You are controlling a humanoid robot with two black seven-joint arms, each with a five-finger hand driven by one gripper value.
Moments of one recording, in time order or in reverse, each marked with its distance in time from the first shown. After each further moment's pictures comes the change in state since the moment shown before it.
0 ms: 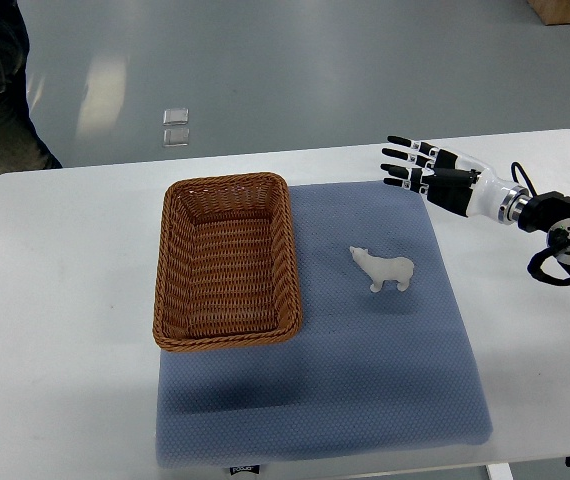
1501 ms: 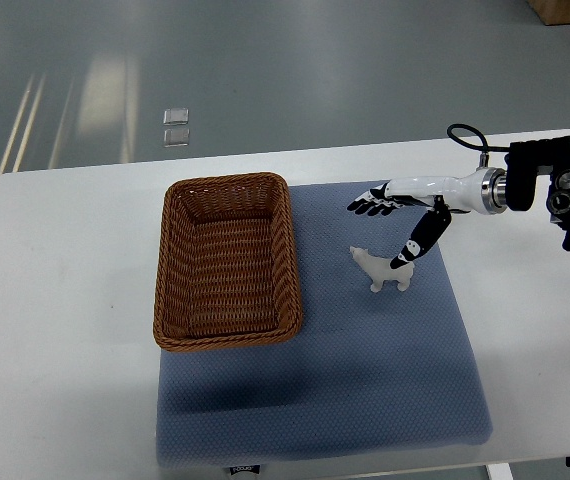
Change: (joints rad) left arm -0.012 0.000 0.002 -0.003 -0.002 0.000 0.000; right arm 0.085 -0.146 -0.061 0.419 -1.113 0.109 0.011
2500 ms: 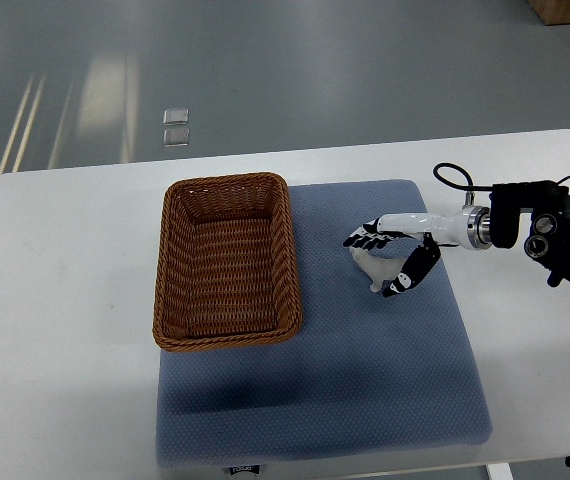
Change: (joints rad) left arm 0.000 0.000 0.000 0.000 0.000 0.000 0.000; right arm -0.066 0.029 -0.067 -0.009 -0.066 -0.099 0.053
